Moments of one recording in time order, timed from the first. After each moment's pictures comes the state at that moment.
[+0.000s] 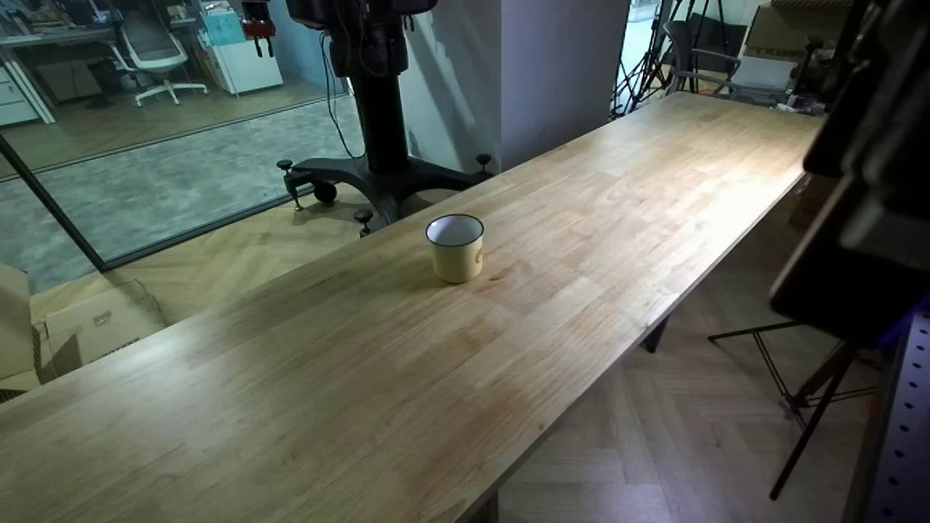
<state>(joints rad) 0.27 -0.71 0.34 -2.79 0.24 2.15 0.26</state>
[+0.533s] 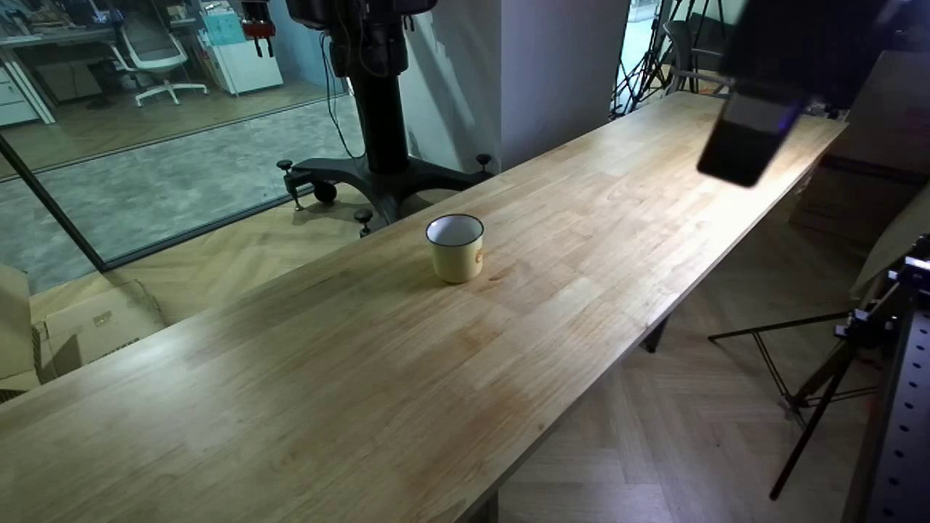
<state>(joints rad) 0.14 -0.71 0.33 -2.79 0.05 2.19 0.29</state>
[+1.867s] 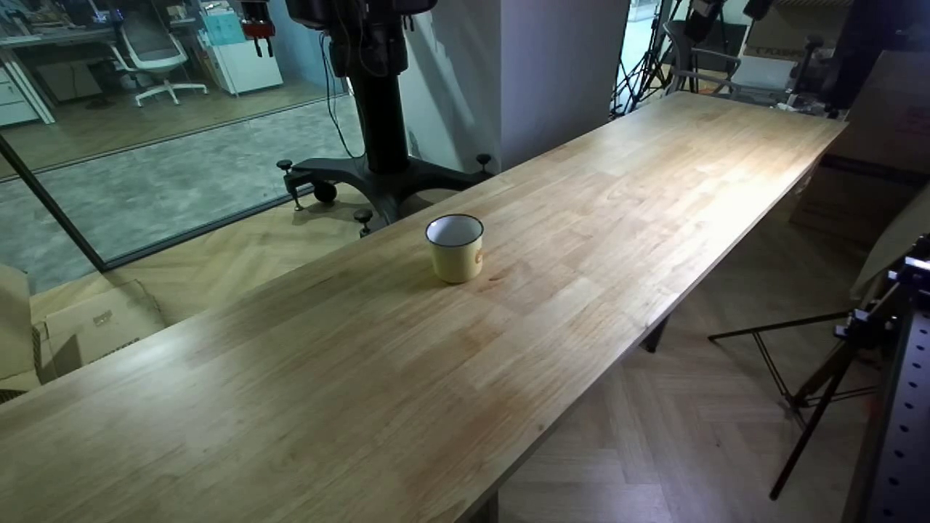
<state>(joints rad) -0.28 -0.43 -0.08 -2.73 -0.23 2.67 0.05</state>
